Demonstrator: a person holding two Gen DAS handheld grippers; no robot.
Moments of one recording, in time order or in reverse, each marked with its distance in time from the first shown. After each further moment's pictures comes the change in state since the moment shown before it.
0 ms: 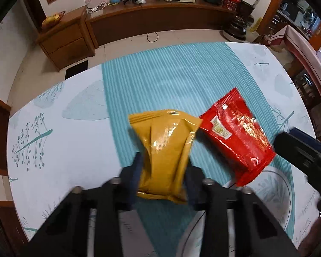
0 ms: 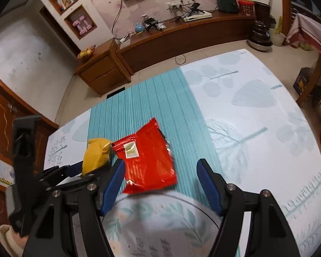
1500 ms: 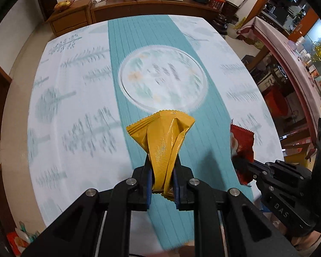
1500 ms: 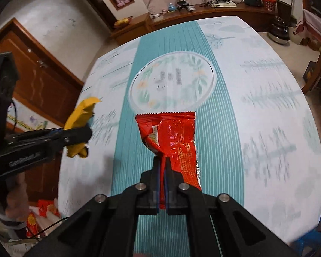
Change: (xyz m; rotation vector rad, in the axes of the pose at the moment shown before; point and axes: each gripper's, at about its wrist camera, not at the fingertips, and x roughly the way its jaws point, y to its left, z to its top) left arm -0.210 -0.111 -0.285 -0.057 0.019 -0.076; right arm -0.191 -0.038 -0.254 -0.164 0.117 0.153
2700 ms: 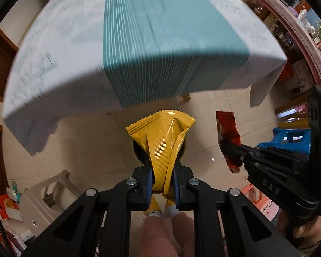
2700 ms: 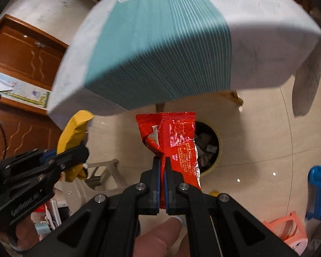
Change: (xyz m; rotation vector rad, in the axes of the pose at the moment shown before) left arm 0.036 -0.073 -0.294 -0.041 0.159 0.057; right arm -0.002 -0.030 -0.268 0.107 0.227 0.025
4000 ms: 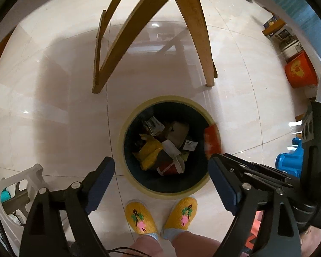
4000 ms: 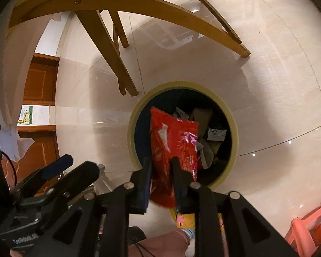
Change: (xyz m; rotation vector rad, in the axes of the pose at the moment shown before) left arm 0.254 0.042 0.000 -0.109 0.040 0.002; right arm 0.250 -0.103 -0.015 0.200 0.107 0.062
